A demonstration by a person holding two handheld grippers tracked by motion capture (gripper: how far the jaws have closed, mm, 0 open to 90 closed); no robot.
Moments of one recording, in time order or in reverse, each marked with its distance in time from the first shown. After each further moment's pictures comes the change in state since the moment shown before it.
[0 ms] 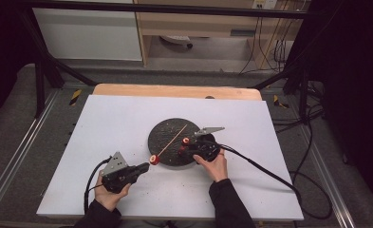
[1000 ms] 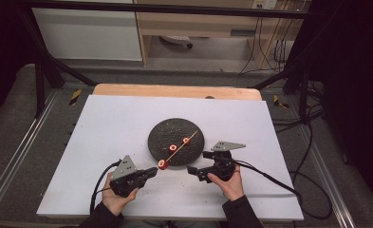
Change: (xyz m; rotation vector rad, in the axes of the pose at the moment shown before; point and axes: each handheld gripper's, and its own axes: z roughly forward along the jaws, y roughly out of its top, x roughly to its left) left arm -0.022 0.002 0.014 0.020 -0.048 0.039; right arm 0.022 -0.040 -0.057 -0.142 0.098 0.025
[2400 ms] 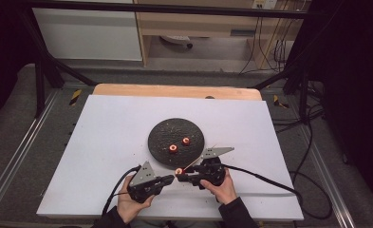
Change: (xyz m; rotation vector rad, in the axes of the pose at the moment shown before) left arm -0.031 0.004 0.030 0.035 -0.086 0.060; right arm 0.018 -0.008 0.018 0.067 0.261 -0.025
